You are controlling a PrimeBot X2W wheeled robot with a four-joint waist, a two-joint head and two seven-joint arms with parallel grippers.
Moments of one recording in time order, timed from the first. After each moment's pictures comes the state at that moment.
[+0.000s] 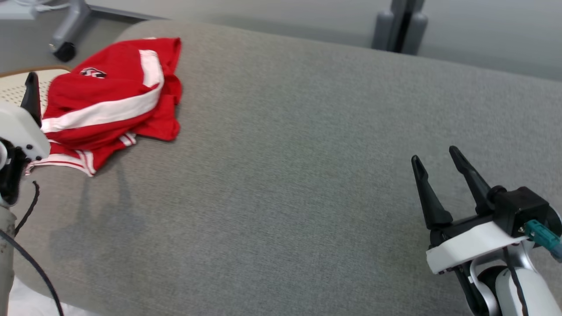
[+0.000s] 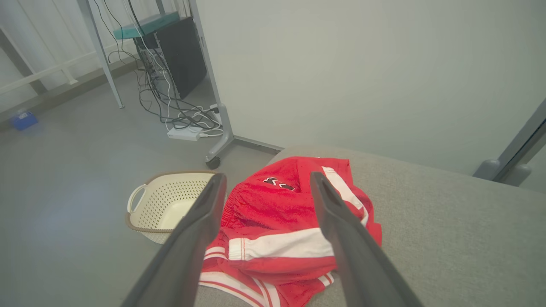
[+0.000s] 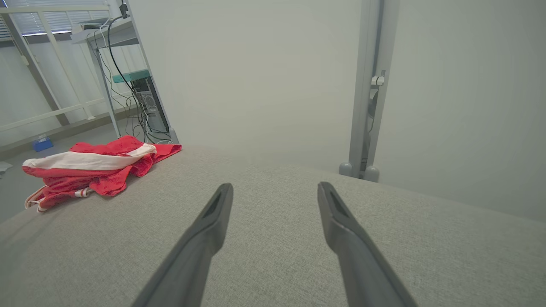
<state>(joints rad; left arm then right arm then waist) -0.72 0.41 -0.06 0.61 -0.43 0.01 0.17 -0.14 -0.06 0.09 -0.04 0.14 0.13 -0.01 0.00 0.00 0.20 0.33</state>
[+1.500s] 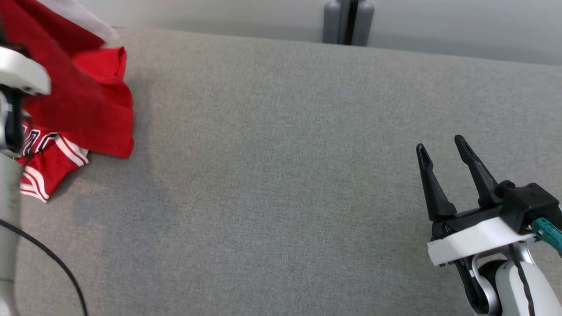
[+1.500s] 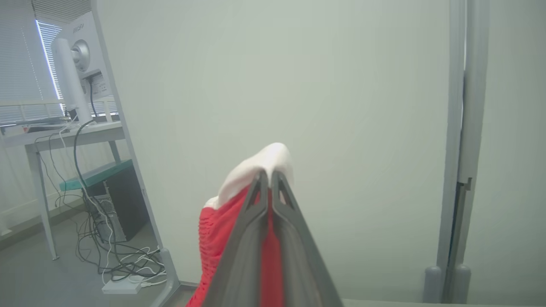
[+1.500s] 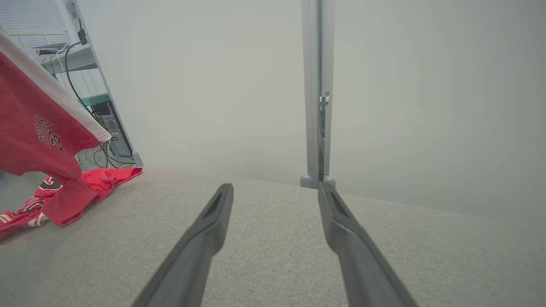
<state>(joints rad) -0.93 0.40 -0.16 0.68 -0.39 -0.03 -0.25 -0.19 -0.06 0.10 -0.02 0.16 0.13 -0.07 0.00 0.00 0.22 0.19</state>
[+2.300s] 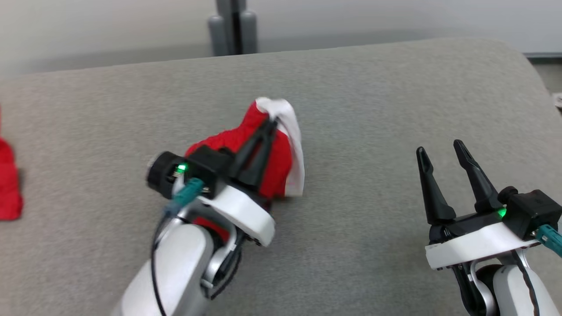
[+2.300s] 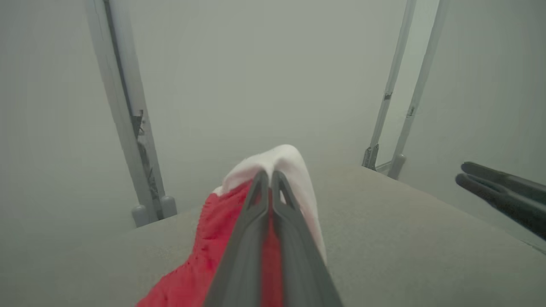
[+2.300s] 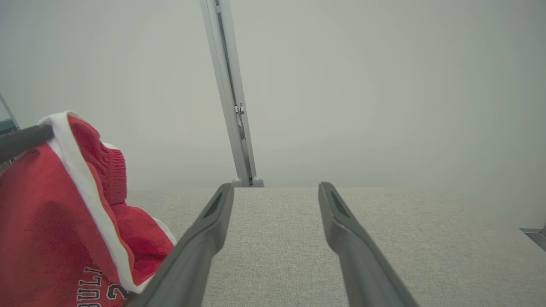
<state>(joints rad) -0.44 0.14 -0.51 0.05 -0.36 0.06 -0.02 -0.16 -0.05 0.09 -0.02 0.21 0.13 -0.10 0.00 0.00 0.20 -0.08</state>
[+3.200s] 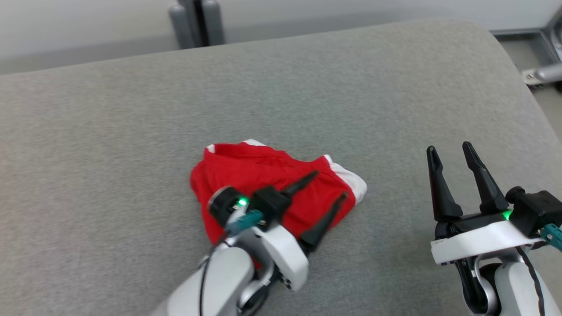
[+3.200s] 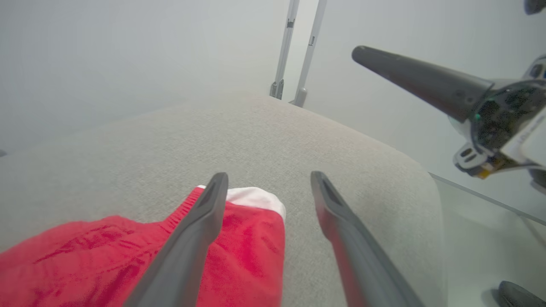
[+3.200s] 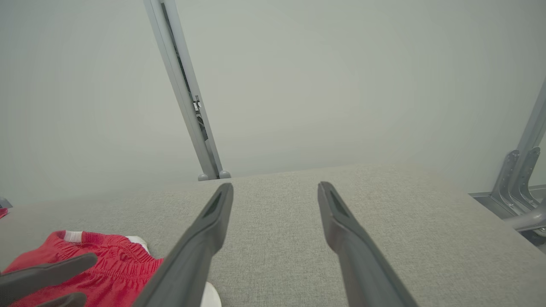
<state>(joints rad) -0.52 0.06 -0.83 0.40 -0.49 -0.08 -0.14 -0.19 -0.05 0.07 0.08 0.26 0.13 -0.17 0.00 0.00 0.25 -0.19</state>
